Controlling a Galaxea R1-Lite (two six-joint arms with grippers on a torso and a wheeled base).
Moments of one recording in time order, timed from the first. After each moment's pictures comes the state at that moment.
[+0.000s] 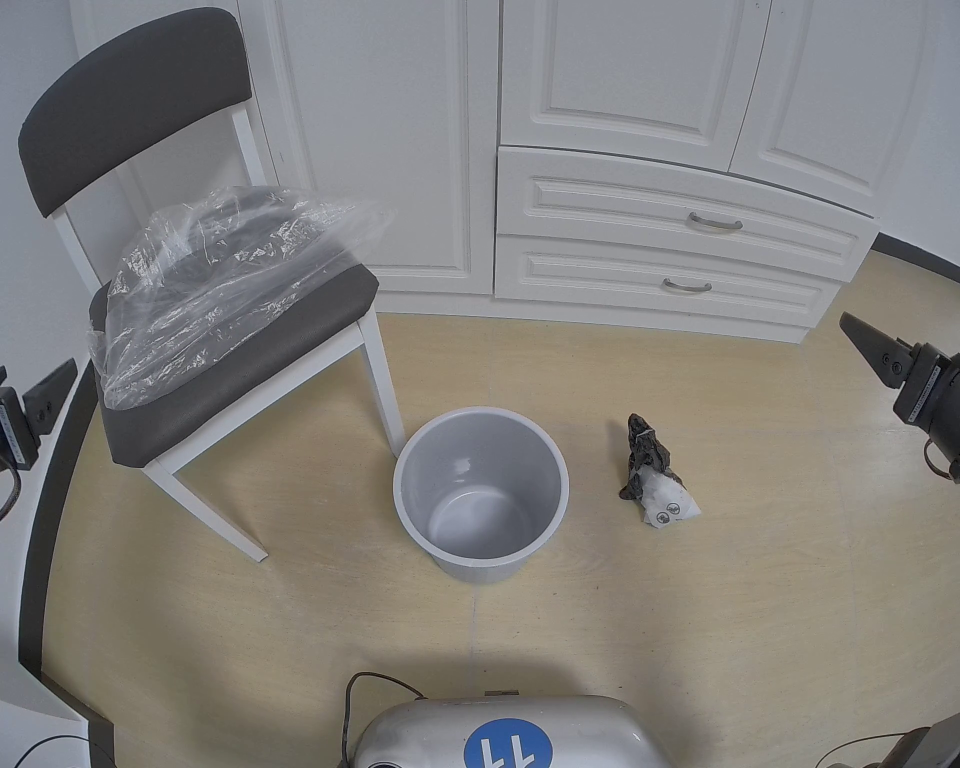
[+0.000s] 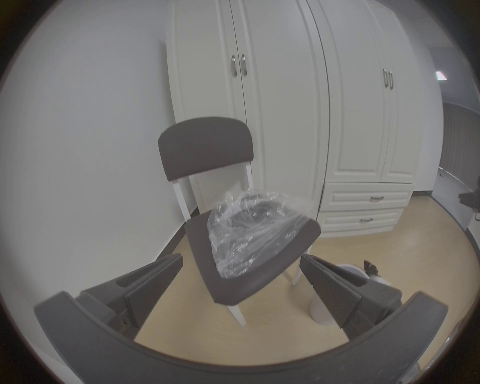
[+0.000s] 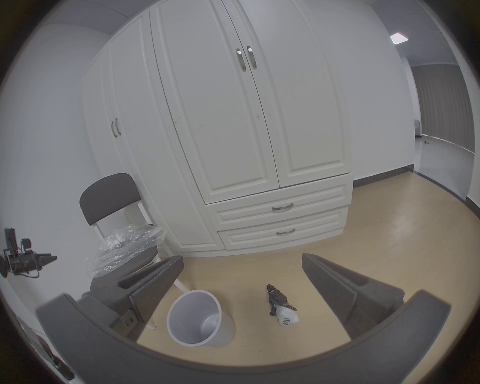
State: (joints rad) left arm 0.04 0.95 -0.62 -0.32 0.09 0.04; right arm 0.35 1.13 -0.58 -0.64 -0.24 0.21
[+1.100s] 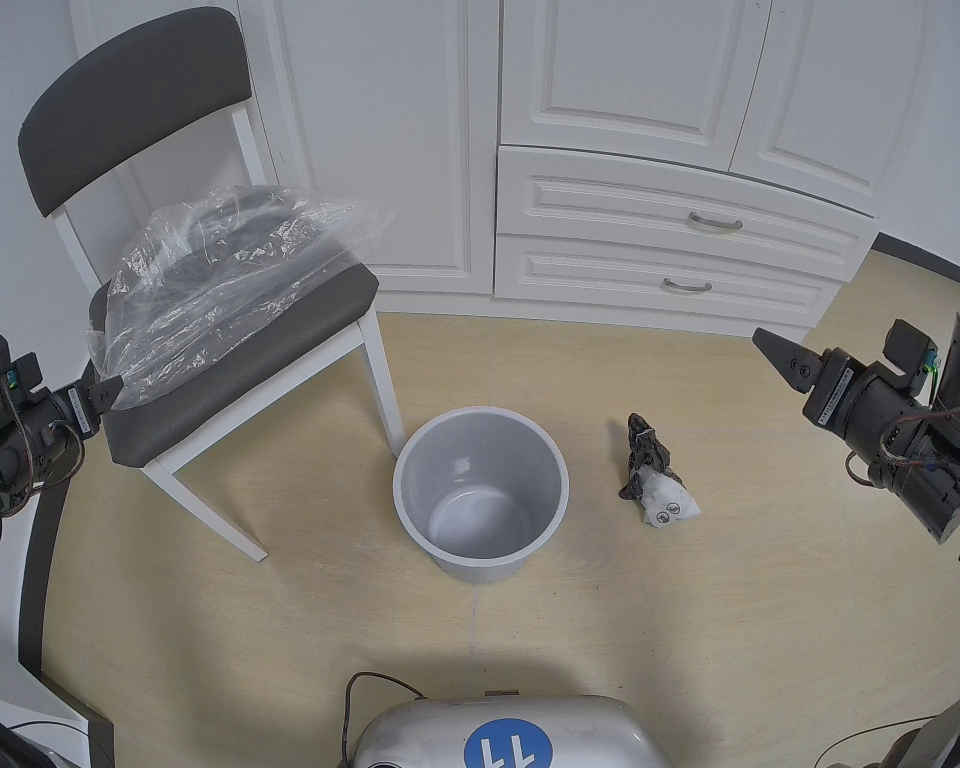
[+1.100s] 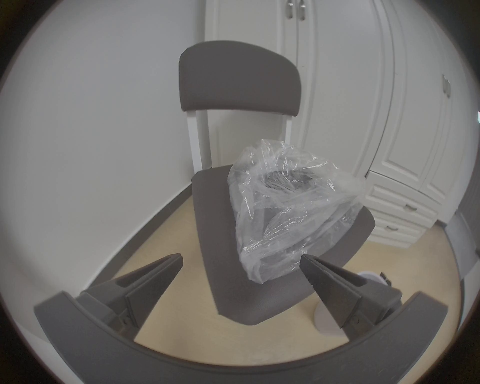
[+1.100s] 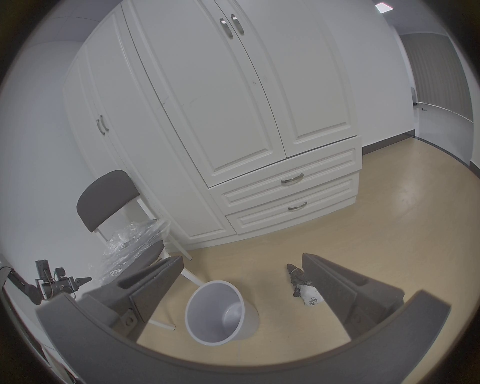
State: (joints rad) left arm 0.28 1.49 -0.64 -0.64 -0.08 -0.14; right arm 0.47 1.36 -0.61 -0.76 -0.32 0.37
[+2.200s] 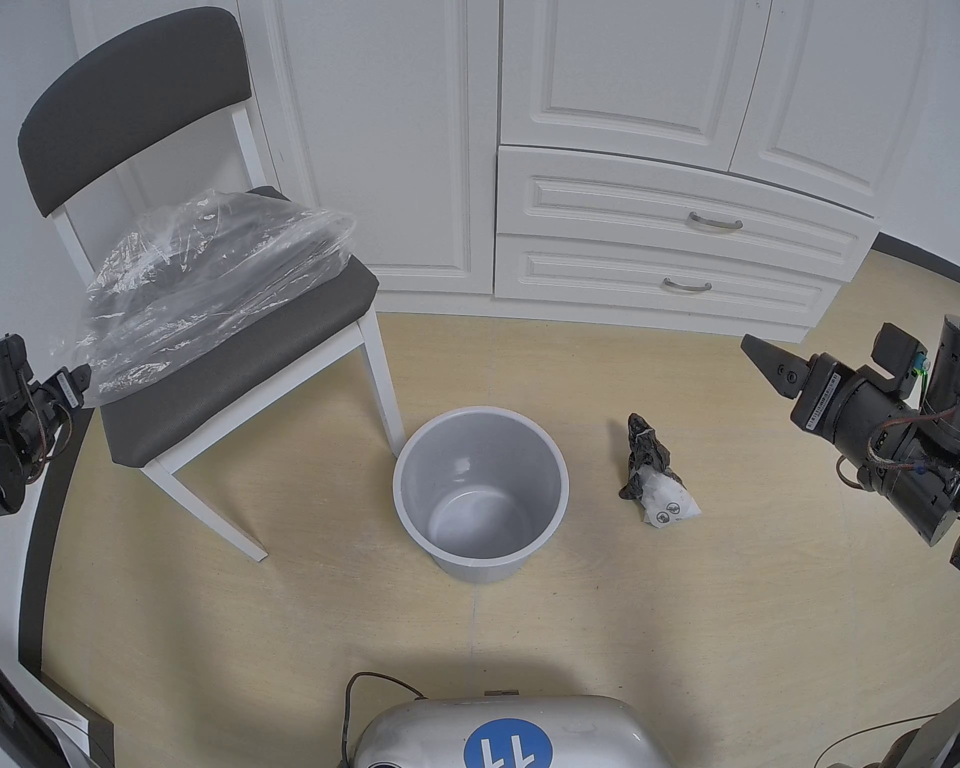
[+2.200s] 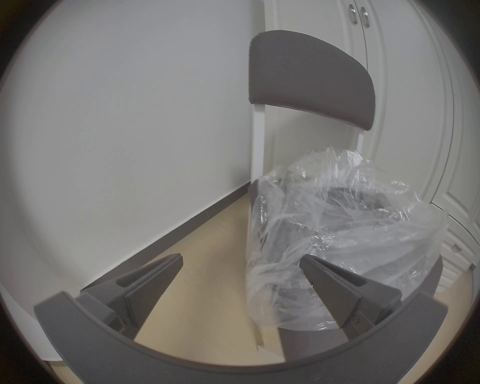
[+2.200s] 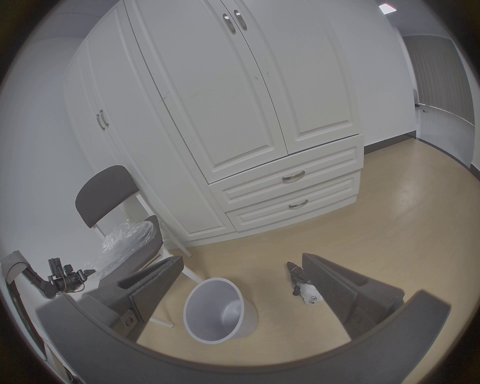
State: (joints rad) left arm 0.42 1.78 -0.81 -0.80 0.07 -0.28; right arm 0.49 1.39 -0.61 -0.77 -0.33 0.36
